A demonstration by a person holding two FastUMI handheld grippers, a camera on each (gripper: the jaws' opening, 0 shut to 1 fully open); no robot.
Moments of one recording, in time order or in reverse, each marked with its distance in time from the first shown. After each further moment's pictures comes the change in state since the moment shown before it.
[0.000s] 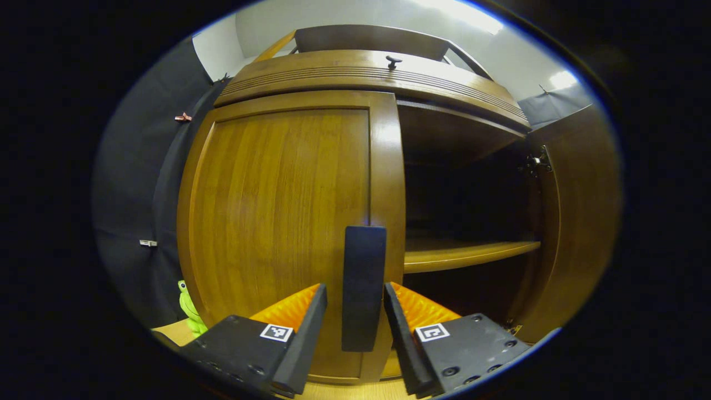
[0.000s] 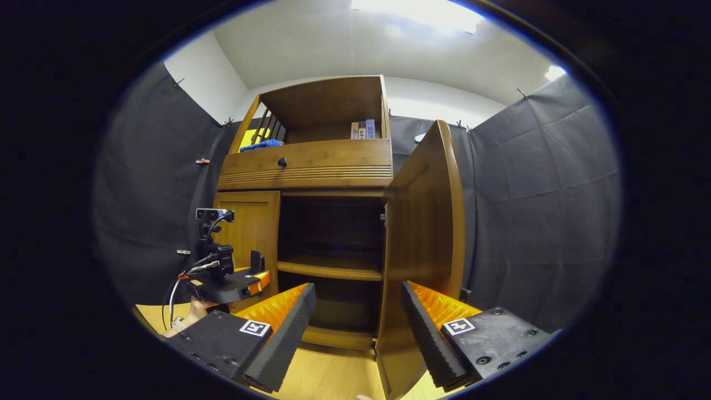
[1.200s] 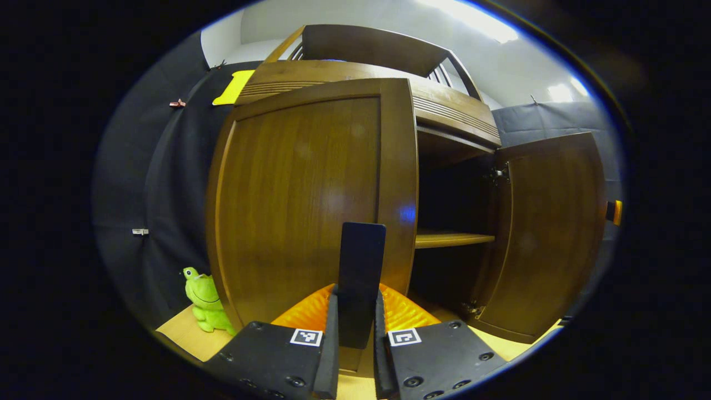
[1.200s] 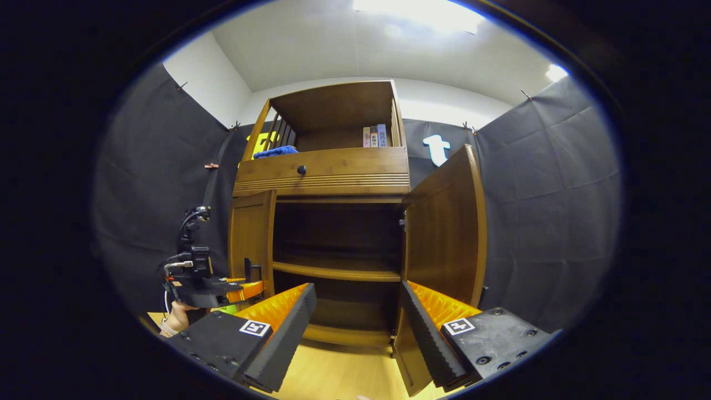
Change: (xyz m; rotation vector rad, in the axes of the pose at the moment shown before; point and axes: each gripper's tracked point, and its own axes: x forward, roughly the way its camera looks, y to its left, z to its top) left arm -0.110 0.022 0.009 -0.021 0.093 -0.130; right arm -0.029 0.053 0.017 0.018 0.003 0.032
